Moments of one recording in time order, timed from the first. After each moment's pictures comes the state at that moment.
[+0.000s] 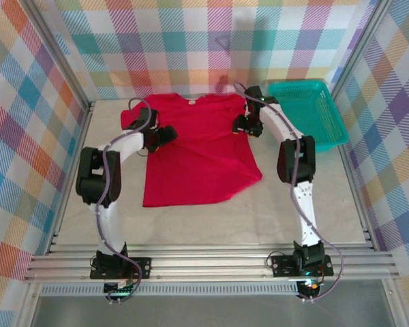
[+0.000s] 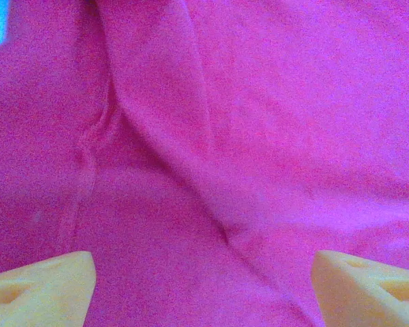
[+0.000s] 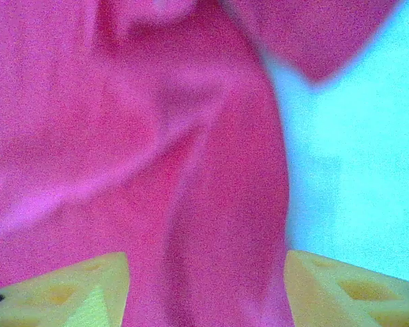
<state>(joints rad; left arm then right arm) -0.19 1.93 1.38 -0.39 0.15 -0.65 0.30 2.33 2.11 -1.01 -0.14 0.37</state>
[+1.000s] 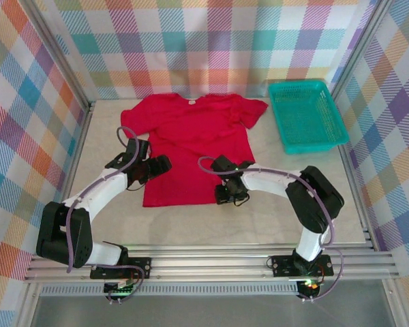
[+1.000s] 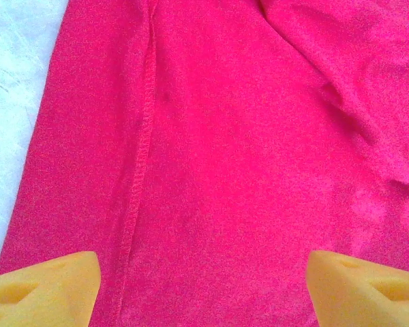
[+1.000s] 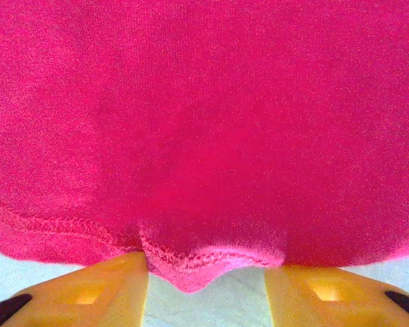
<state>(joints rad) -0.27 1.38 0.86 -0.42 0.11 -0.68 0.79 1.78 1.07 -0.65 -0.01 0.54</state>
